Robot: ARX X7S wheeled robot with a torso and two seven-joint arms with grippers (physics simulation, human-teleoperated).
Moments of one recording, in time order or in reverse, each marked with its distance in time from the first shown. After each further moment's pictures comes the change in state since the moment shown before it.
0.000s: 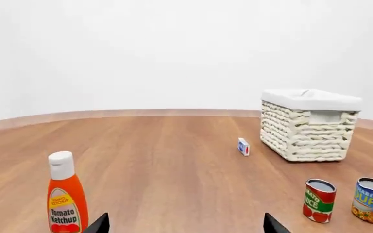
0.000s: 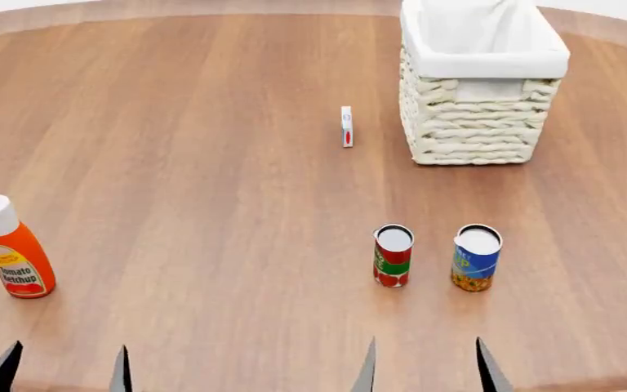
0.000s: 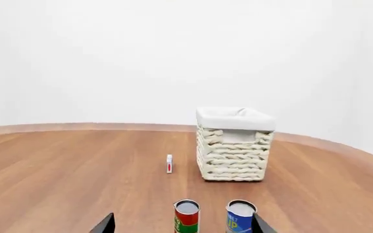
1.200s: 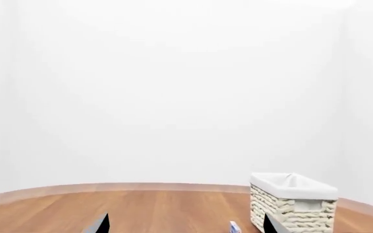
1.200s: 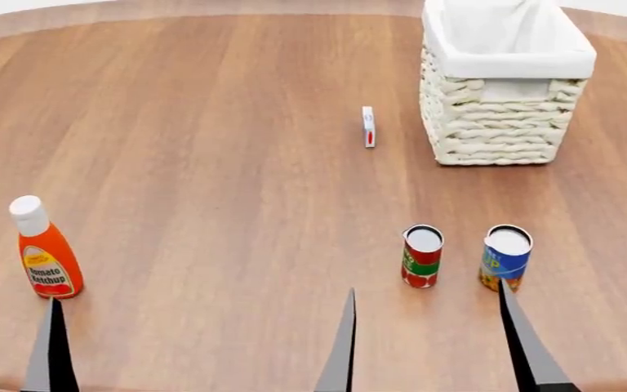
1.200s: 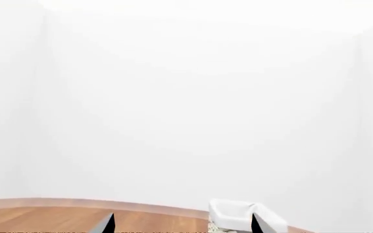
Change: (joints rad) left arm 0.093 -0.096 0.025 0.553 -0.093 -0.165 -0.094; right arm -0.048 0.091 -0.108 -0.550 -0.079 0.199 0.084
